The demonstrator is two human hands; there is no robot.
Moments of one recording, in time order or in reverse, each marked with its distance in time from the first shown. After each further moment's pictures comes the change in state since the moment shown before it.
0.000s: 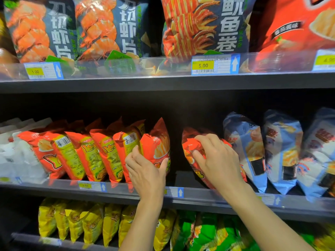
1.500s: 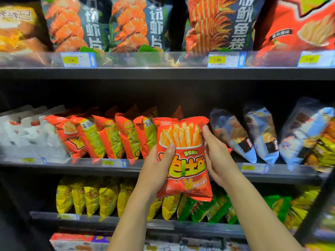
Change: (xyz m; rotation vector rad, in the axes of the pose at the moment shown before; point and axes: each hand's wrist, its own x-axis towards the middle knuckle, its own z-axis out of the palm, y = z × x) left_hand -0.006 -0.011 -0.164 -1.011 -0.890 -0.383; right_hand -0.039 -0.097 -0.052 1.448 -0.359 0.806
